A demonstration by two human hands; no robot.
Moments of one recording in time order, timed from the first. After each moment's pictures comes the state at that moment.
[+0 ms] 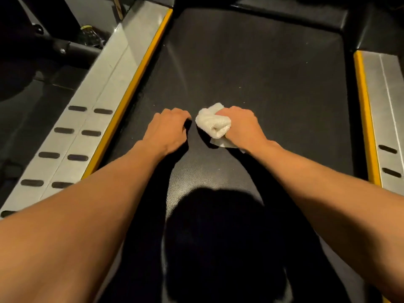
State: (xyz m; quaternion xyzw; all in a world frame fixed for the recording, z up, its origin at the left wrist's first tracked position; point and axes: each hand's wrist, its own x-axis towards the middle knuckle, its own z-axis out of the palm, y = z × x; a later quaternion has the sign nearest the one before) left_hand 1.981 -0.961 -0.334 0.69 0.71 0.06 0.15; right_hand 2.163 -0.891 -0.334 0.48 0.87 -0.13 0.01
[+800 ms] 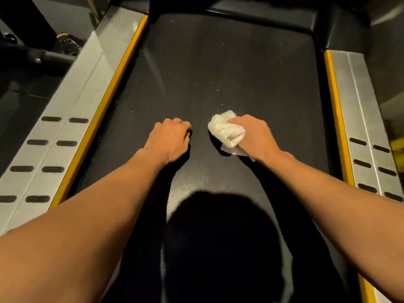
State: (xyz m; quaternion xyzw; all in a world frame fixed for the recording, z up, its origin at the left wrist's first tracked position) left_hand 2.027 -0.955 -0.337 0.72 0.68 0.01 0.14; right_hand 2.244 -0.898 -0.333 0.53 0.83 -0.14 -0.02
